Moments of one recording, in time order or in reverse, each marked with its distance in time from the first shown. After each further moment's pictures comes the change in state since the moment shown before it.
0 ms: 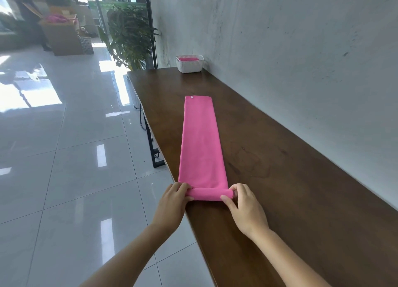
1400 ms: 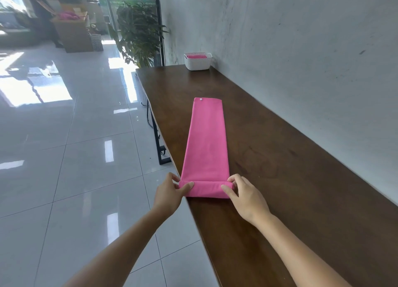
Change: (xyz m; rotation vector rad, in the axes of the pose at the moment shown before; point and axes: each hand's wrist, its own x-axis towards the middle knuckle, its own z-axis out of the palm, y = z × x) left_hand 0.023 -0.003 -0.024 -0.428 -0.100 -0.661; right_hand 0.034 -0.011 -0.002 -0.011 -0.128 -0.033
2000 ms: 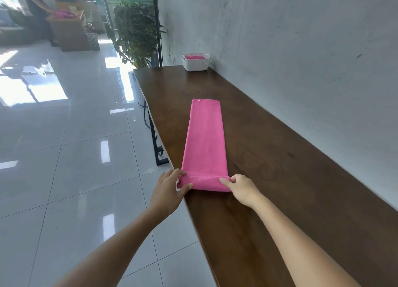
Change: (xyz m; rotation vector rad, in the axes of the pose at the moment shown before) left_hand 0.010 -0.003 -0.005 0.237 0.082 0.410; right_hand 0.046 0.001 -0.003 0.139 -0.216 0.269
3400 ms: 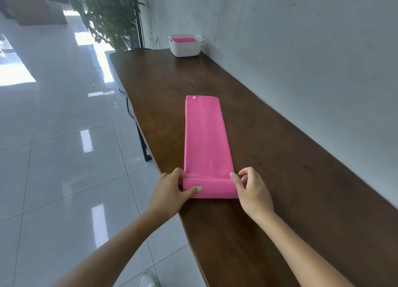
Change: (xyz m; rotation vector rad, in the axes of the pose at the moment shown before) left_hand 0.118 -0.024 -0.002 -0.062 -0.224 -0.056; right_hand 0.073 -0.026 -0.001 -0.039 0.408 0.025
